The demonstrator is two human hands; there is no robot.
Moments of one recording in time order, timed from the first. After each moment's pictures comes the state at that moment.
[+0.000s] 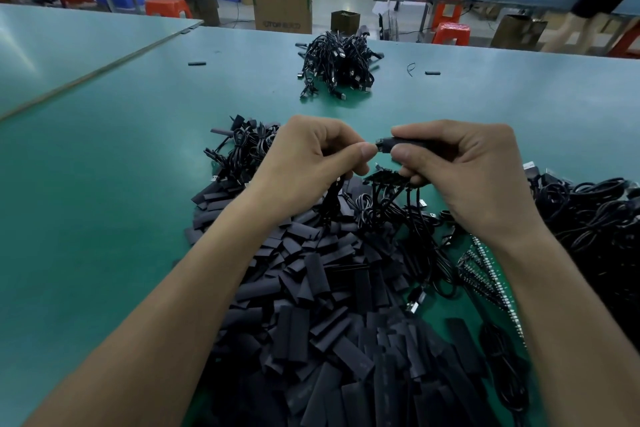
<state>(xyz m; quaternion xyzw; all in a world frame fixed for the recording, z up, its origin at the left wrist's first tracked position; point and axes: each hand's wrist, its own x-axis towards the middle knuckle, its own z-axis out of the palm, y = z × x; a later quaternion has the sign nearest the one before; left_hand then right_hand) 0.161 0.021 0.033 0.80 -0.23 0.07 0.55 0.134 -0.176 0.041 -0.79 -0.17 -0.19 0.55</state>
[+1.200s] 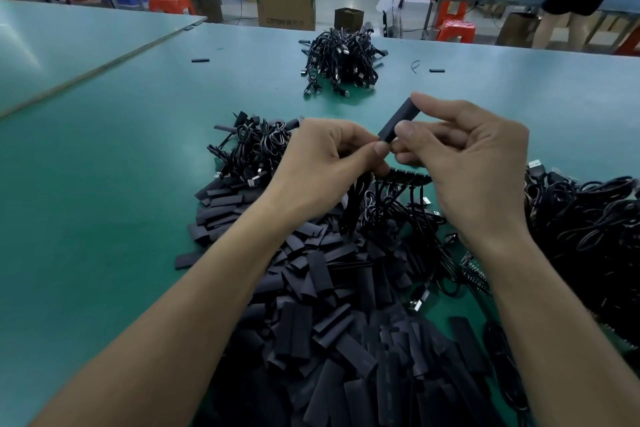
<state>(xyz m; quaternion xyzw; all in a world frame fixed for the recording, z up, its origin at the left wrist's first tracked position) 0.154 0.006 0.030 0.79 -0.23 0.08 0.57 0.129 -0.155 0.040 -0.73 -0.11 -0.26 0.63</state>
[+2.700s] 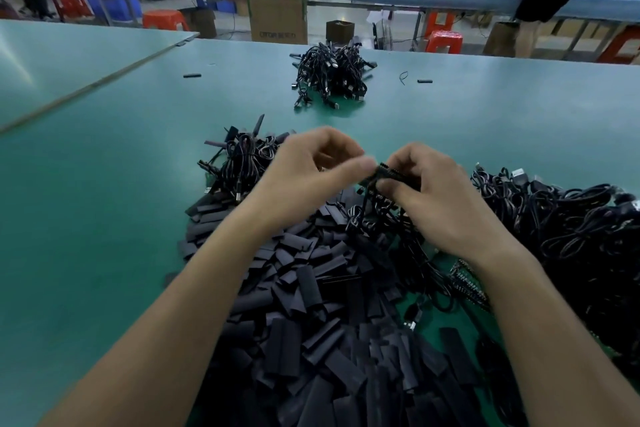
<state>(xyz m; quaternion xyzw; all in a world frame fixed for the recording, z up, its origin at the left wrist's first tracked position) 0.168 0.016 0.027 0.81 -0.21 0.06 0.55 0.140 -0.176 0.027 -0.90 -0.10 -0.11 0.40</state>
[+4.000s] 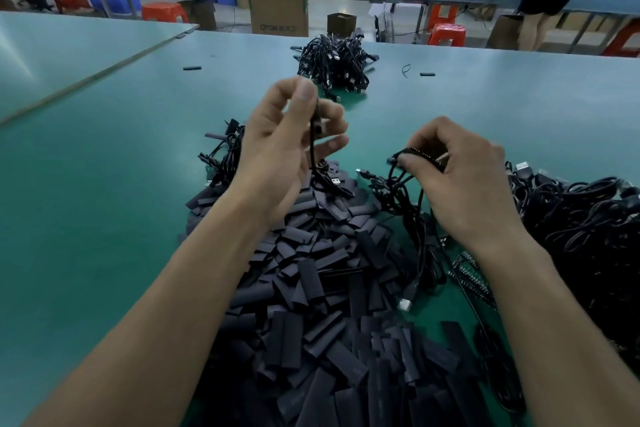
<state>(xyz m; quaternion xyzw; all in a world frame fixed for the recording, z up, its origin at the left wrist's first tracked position) 0.167 0.017 0.036 0.52 -0.19 0.04 0.83 0.139 -0.182 0.030 -0.90 -0.09 -0.25 0.35</state>
